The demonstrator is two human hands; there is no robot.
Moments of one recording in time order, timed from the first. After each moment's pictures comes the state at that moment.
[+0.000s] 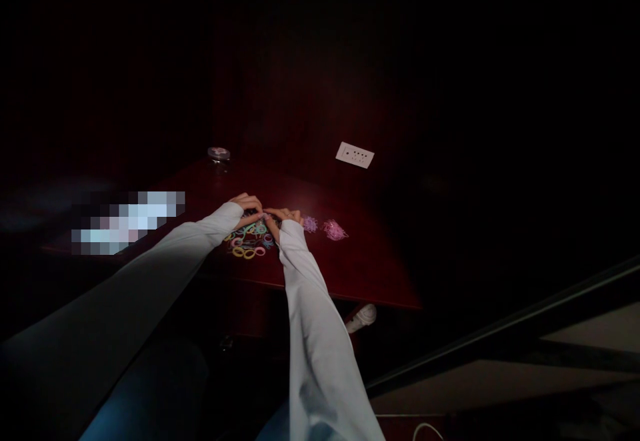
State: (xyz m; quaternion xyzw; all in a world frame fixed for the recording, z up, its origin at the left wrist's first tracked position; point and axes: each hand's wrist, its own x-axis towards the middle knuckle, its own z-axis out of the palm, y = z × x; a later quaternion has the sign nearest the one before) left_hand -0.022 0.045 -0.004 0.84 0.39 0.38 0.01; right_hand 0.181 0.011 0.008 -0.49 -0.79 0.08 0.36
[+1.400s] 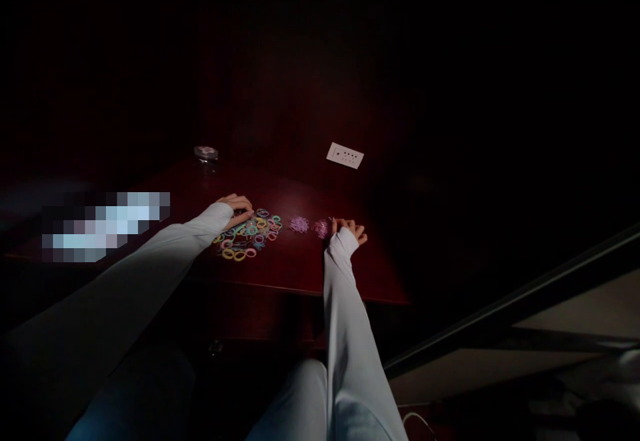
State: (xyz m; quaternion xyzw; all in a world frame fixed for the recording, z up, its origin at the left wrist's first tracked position) left_hand -0.025 0.048 -0.009 0.82 0.43 0.38 0.02; right_hand 0.320 0.021 0.017 -0.75 -0.55 -0.14 0.35
